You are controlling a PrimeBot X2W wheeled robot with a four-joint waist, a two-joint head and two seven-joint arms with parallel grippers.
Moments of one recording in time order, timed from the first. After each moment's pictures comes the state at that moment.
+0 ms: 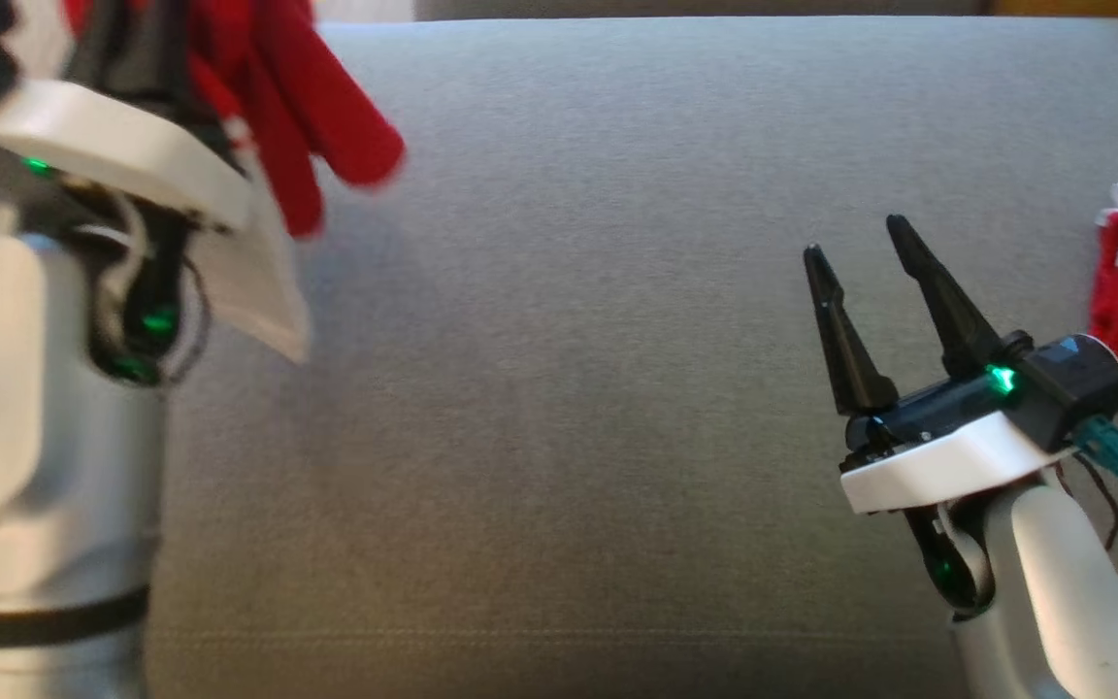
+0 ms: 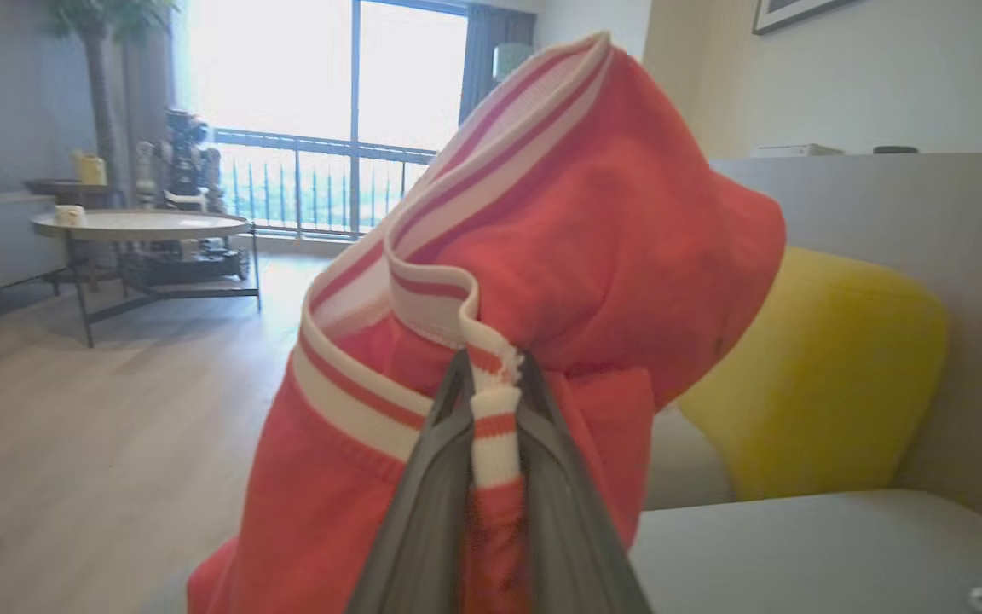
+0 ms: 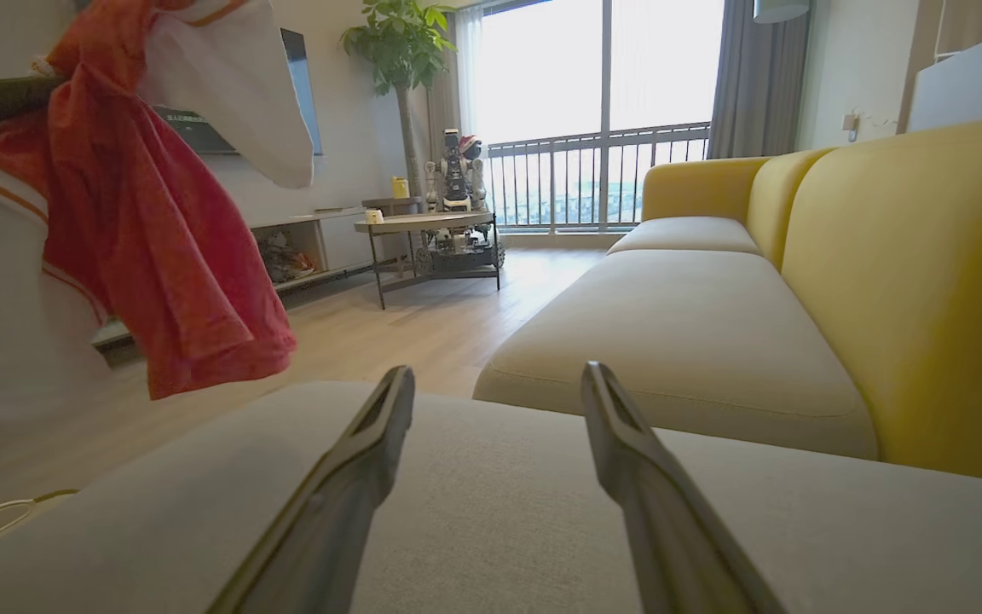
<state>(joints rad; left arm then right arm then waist) -0.68 0.20 -0.13 0.18 -0.39 -0.05 0.06 -0.22 -0.06 0.09 0.04 0.15 0.13 -0.20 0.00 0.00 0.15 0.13</state>
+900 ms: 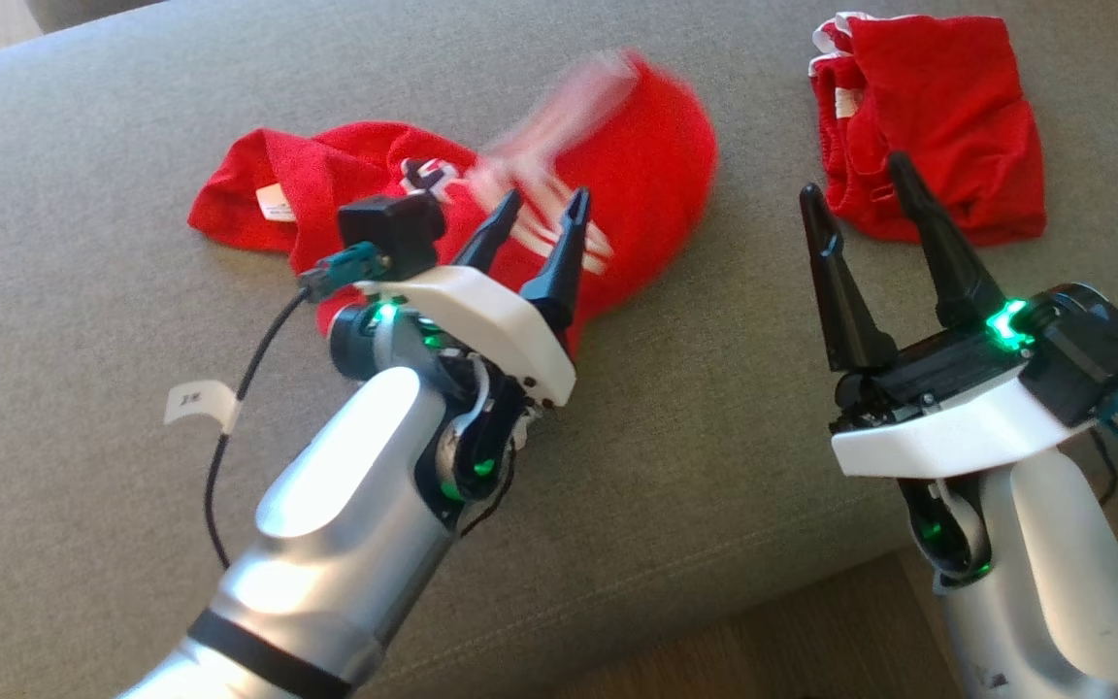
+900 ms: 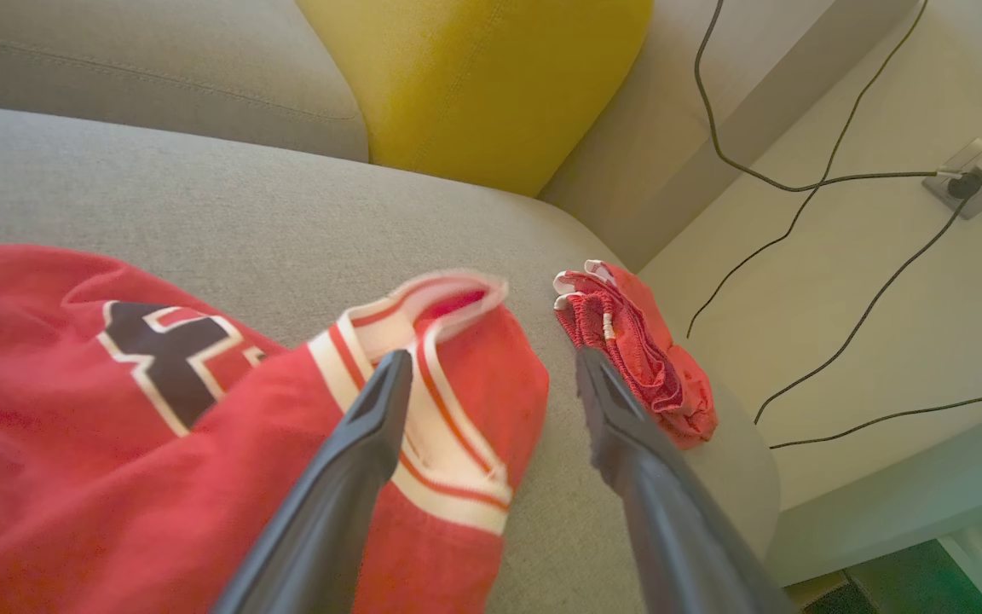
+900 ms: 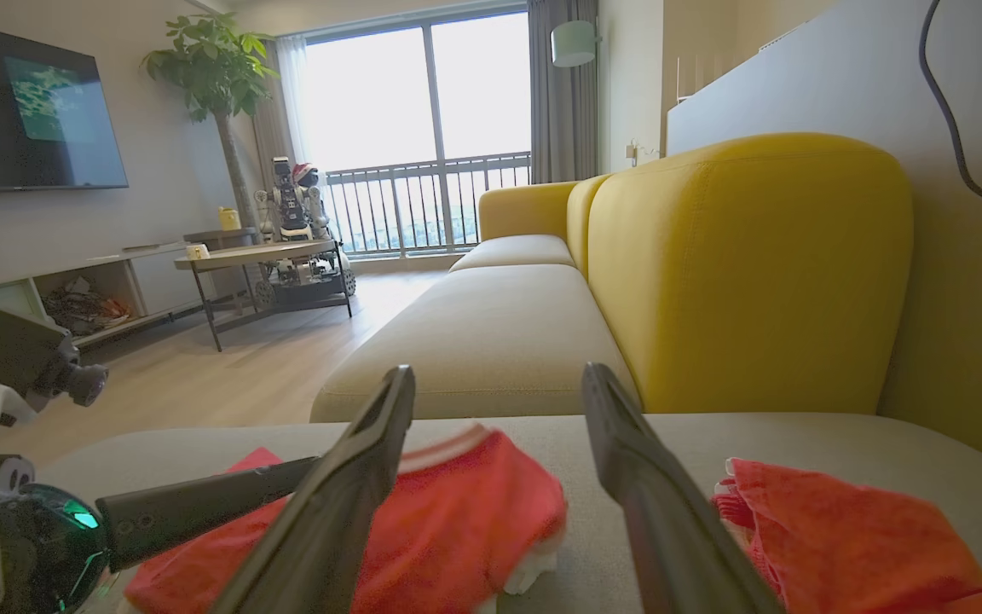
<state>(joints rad) -0.63 0.04 -0.70 0.41 -0.83 0.15 -0.09 -0.28 -0.06 0.11 0.01 0.22 0.13 -0.25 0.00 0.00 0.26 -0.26</state>
